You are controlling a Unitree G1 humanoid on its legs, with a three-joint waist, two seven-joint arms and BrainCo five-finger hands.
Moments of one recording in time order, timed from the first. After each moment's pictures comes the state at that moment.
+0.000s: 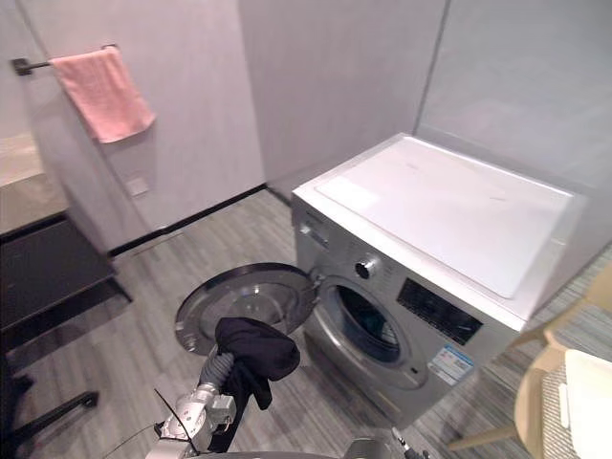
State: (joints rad) left arm 0.29 0.07 -0.23 0.24 -0.20 -0.08 0.05; right arm 0.17 0.02 -0.39 1.03 0.56 -0.10 -0.11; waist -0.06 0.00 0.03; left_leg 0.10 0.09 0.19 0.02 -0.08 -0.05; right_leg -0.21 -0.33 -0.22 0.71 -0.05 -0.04
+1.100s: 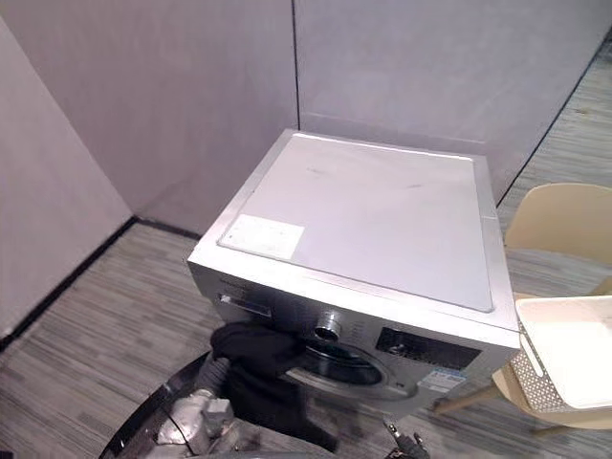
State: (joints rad) left arm 0.29 0.09 -0.17 0.27 -0.22 -0.07 0.01; right arm 0.15 0.01 -0.34 1.03 0.50 -0.10 -0.09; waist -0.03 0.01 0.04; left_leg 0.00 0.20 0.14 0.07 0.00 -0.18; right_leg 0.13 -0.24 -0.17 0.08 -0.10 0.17
